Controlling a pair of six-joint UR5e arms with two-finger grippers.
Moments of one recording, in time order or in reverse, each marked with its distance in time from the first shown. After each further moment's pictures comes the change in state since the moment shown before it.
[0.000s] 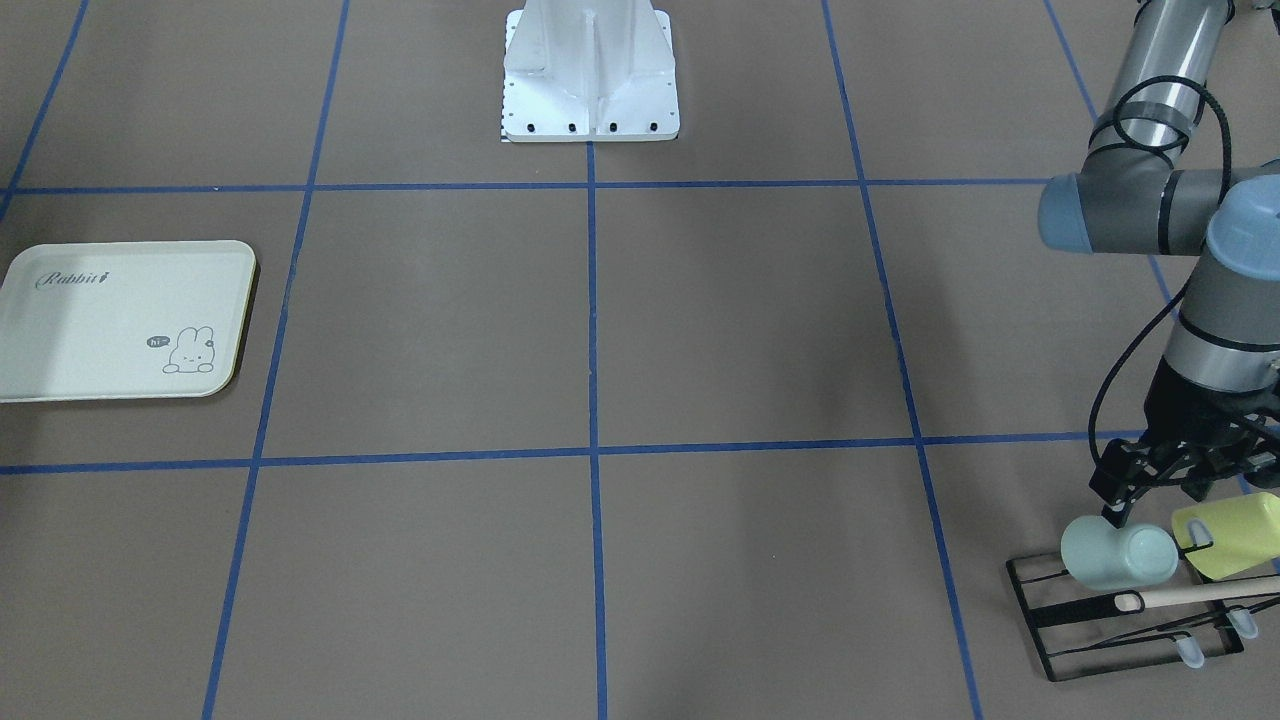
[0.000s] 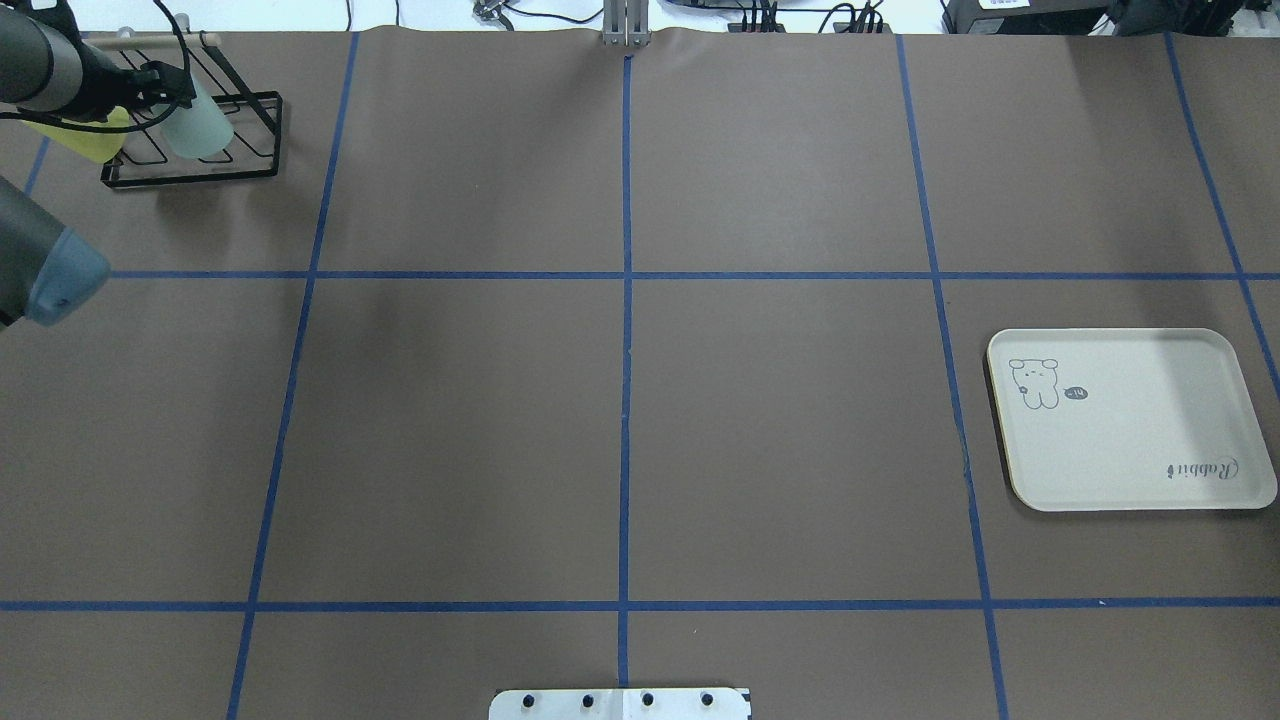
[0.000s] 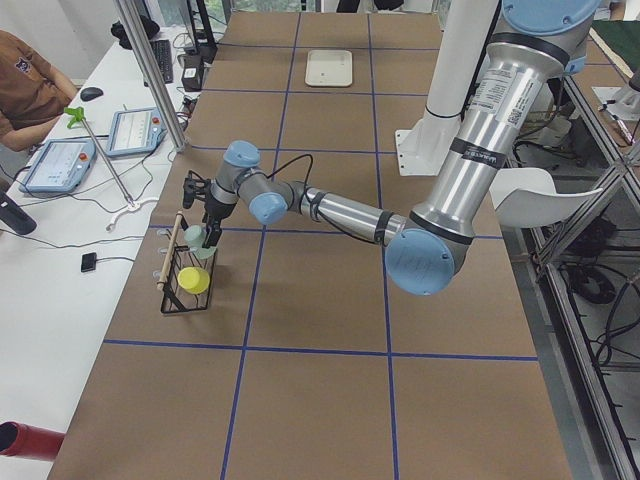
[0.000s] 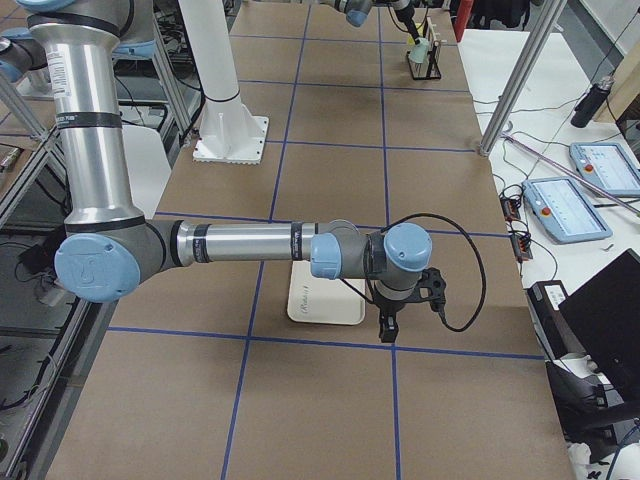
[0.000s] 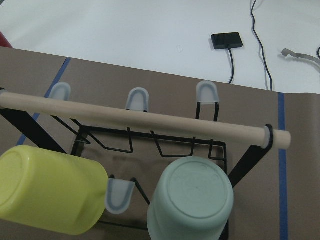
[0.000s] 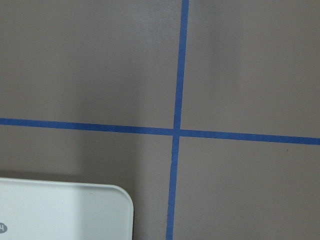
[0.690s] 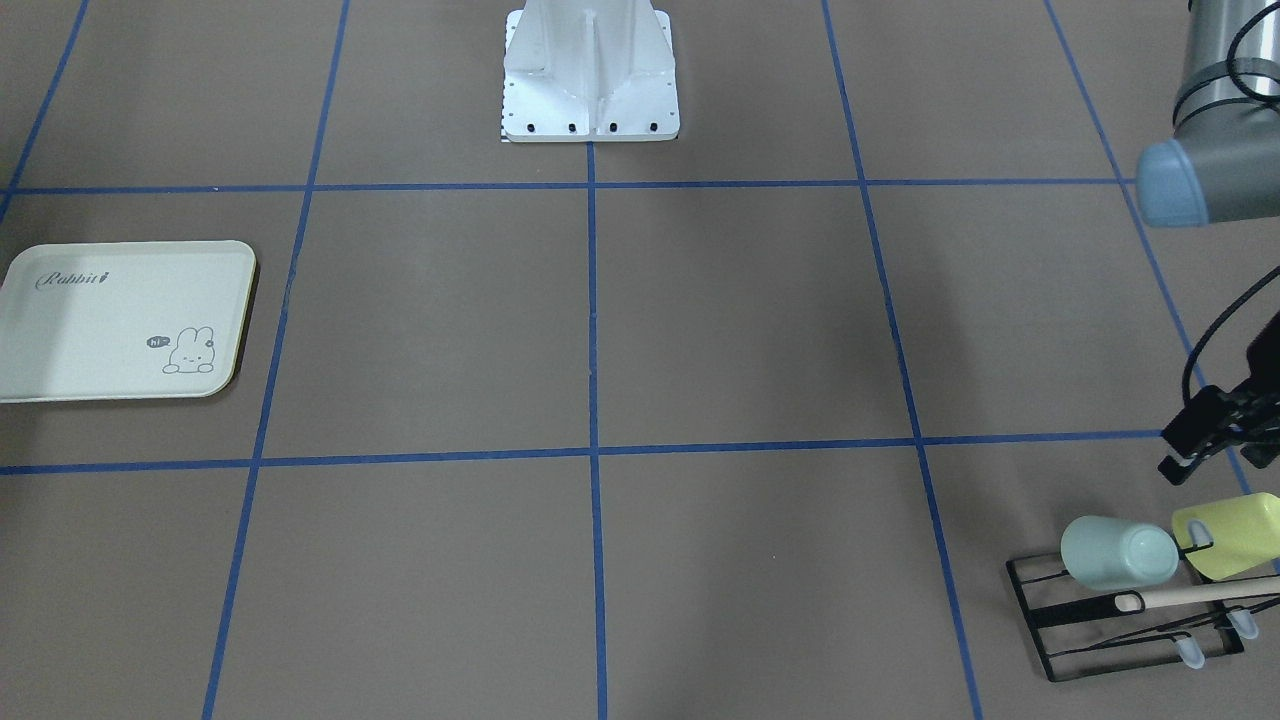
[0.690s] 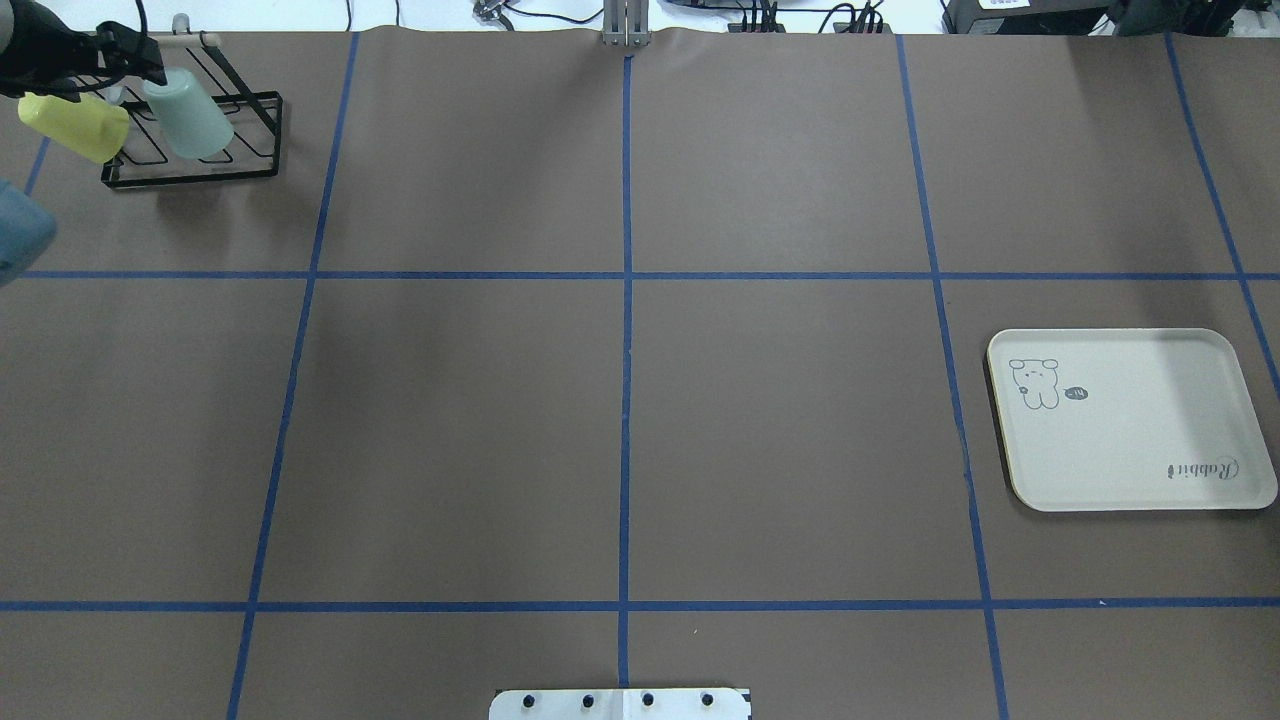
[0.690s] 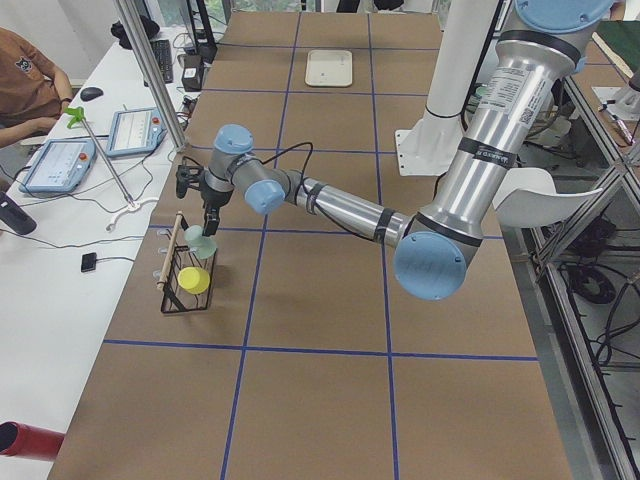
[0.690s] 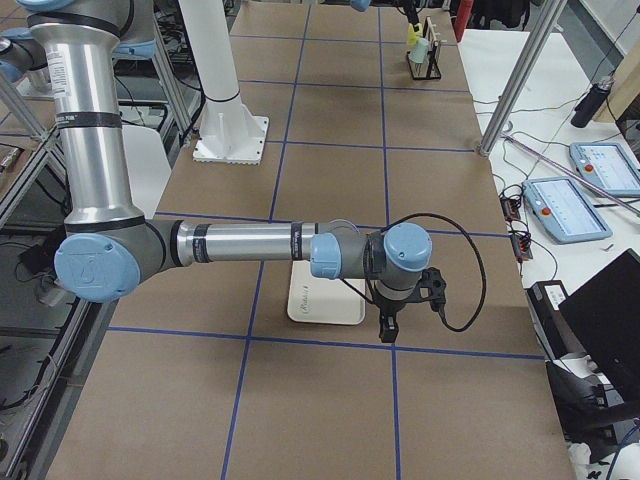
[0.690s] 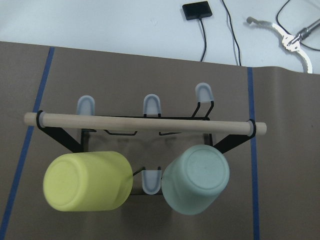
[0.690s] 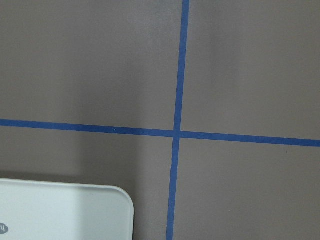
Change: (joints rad) left arm -0.058 0.012 -0.104 0.089 -0.129 0.031; right arm 0.002 -0.001 0.000 -0.001 0.000 -0.001
